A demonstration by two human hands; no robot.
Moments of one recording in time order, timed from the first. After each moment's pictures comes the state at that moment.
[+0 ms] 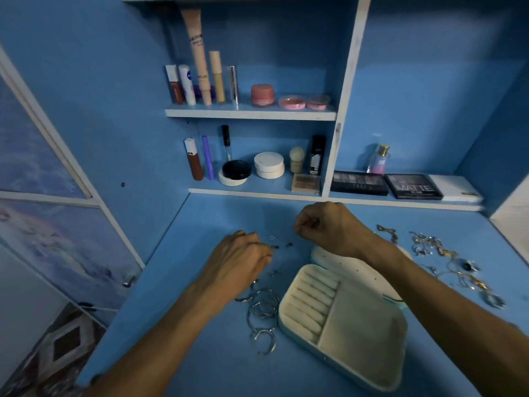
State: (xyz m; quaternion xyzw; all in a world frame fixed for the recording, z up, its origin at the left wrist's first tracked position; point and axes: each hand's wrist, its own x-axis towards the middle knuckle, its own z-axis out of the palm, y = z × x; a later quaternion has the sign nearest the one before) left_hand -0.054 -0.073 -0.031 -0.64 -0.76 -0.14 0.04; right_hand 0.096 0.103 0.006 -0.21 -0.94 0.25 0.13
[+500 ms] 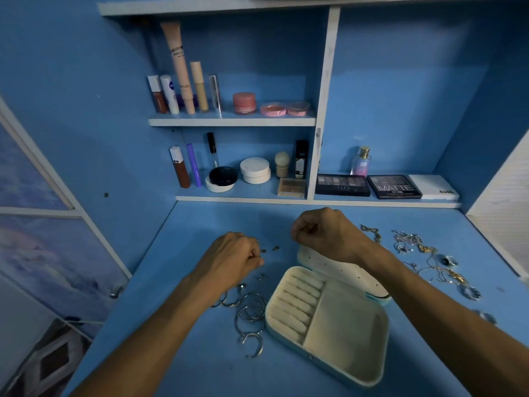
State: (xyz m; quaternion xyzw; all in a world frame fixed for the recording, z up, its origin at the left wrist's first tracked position) left_hand -0.051 -0.055 -0.018 -0.59 -0.79 -0.15 -0.04; right_hand 0.121 0.102 0.008 -0.24 -0.91 0.31 0.14
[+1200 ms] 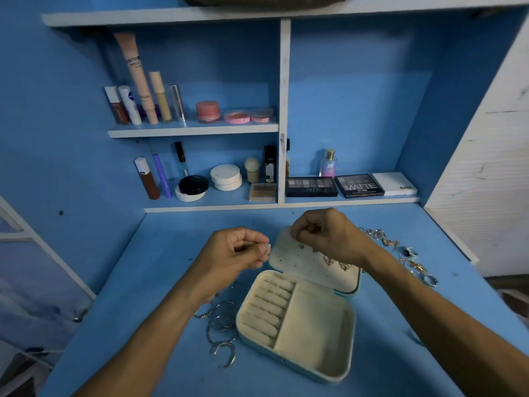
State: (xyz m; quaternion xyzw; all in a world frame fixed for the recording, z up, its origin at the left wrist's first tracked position) left_hand -0.006 -0.044 0.007 -0.42 -0.63 -0.53 -0.38; right_hand 0.173 0.112 0.018 -0.29 -0.86 0.37 0.18
